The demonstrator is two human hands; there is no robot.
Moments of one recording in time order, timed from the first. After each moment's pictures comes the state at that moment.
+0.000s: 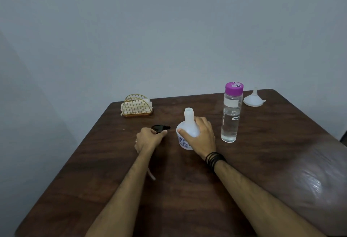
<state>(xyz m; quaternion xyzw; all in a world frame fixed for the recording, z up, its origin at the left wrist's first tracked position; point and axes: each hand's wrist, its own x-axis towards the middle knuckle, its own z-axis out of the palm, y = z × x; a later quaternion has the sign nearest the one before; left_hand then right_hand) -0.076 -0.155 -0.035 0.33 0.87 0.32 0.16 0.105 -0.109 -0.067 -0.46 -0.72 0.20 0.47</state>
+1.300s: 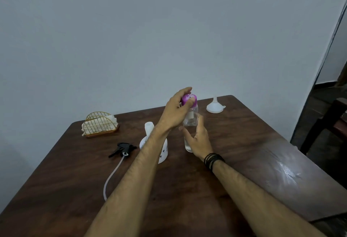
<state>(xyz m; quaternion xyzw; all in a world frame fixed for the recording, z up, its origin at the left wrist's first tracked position) 0.102 -0.094 0.078 0.69 0.51 0.45 0.25 0.208 -0.072 -0.050 -0.41 -0.66 0.32 0.54</state>
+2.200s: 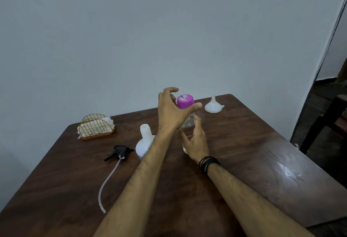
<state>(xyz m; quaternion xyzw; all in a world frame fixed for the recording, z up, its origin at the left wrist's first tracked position) 0.120 -0.095 0.072 0.58 0.58 0.55 0.18 0.204 -0.068 -0.060 -0.41 -0.66 0.27 0.57</state>
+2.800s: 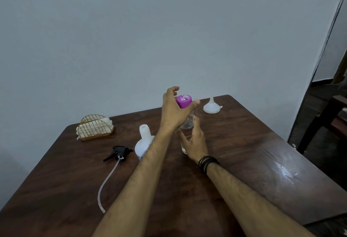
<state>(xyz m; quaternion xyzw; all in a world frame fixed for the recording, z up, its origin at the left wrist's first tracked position) 0.126 -0.089 0.076 0.60 0.58 0.51 0.21 0.205 -0.066 -0.060 -0.41 -0.66 0.29 0.56</state>
